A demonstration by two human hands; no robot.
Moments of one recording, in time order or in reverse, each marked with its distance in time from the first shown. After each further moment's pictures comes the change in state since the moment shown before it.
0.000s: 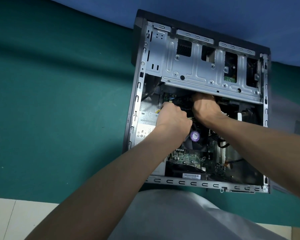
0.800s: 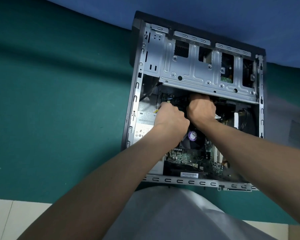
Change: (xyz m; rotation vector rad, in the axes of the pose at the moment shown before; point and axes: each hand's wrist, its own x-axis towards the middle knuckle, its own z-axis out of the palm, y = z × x) left_hand 0.001 -0.001 -0.002 -0.020 0.004 -0.014; right_hand -0.008 -0.021 0.003 0.000 0.105 0.232
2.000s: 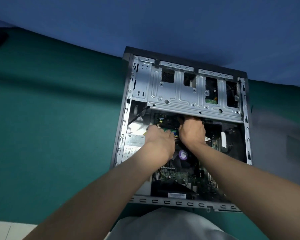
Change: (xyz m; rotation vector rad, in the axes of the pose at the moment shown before) left_hand 0.014 0.003 -0.006 -0.038 -0.228 -0.080; right_hand -0.011 0.004 -0.008 0.184 -0.010 0.096
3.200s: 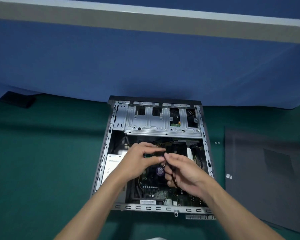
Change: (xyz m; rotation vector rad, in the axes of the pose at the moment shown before) left_hand -0.068 0.019 -0.014 -1.283 0.595 0.068; right_hand -0.087 0.085 -0.068 1.511 -0.914 -0.098
